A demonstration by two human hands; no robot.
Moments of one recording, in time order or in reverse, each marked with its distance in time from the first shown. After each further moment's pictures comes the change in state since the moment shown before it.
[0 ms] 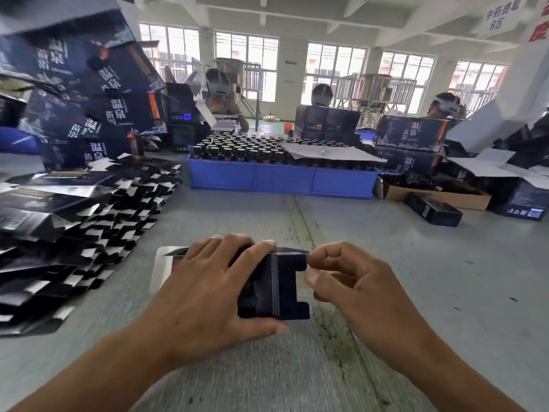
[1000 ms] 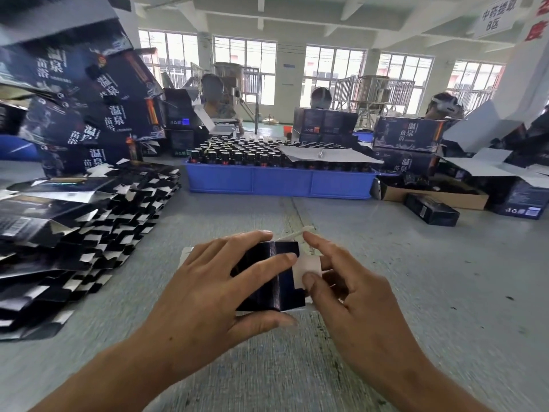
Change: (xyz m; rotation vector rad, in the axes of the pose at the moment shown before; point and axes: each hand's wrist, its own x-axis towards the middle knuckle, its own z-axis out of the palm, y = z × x) left_hand 0.000 0.008 -0.003 -0.031 0.183 0.168; right_hand -0.017 -0.008 0.010 -0.173 0.093 -0.220
